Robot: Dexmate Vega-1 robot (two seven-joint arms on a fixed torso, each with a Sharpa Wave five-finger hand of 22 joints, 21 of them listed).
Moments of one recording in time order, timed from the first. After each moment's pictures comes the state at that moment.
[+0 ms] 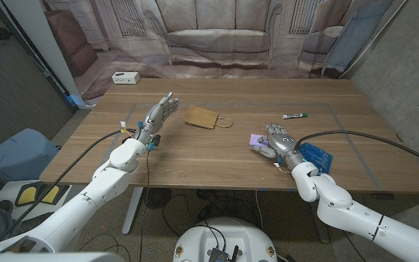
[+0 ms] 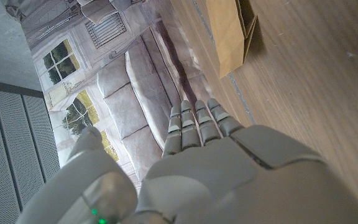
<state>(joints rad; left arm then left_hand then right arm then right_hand) 0.97 0.63 0.36 -1.48 -0.53 -0.33 0.03 0.19 0.01 0.27 -0.07 0.19 0.32 0.11 0.20 0.18 0.31 0.07 0.22 0.20 0.24 0.08 0.20 0.18 0.12 0.07 0.29 0.17 -1.05 -0.87 -0.73 -1.92 -0.69 -0.49 -0.17 0.16 0.09 0.18 -0.11 0.19 0.69 -0.10 0.23 0.18 -0.09 -0.02 0.22 0.20 -0.17 0.06 0.22 0.21 -0.17 0.08 0.21 0.18</state>
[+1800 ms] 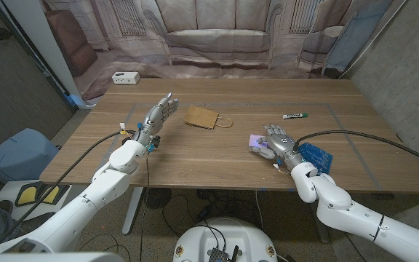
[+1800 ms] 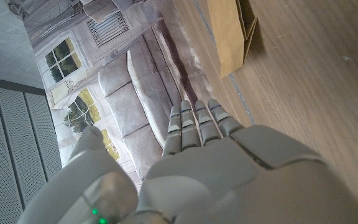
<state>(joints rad) 0.98 0.63 0.36 -1.48 -0.53 -0.34 0.03 0.19 0.02 0.27 -0.08 0.19 0.32 0.10 0.20 0.18 0.31 0.07 0.22 0.20 0.24 0.07 0.20 0.18 0.13 0.07 0.27 0.17 -1.05 -0.88 -0.73 -1.96 -0.73 -0.51 -0.16 0.16 0.09 0.18 -0.11 0.19 0.66 -0.11 0.20 0.19 -0.08 -0.01 0.21 0.20 -0.17 0.06 0.22 0.21 -0.17 0.08 0.21 0.18</state>
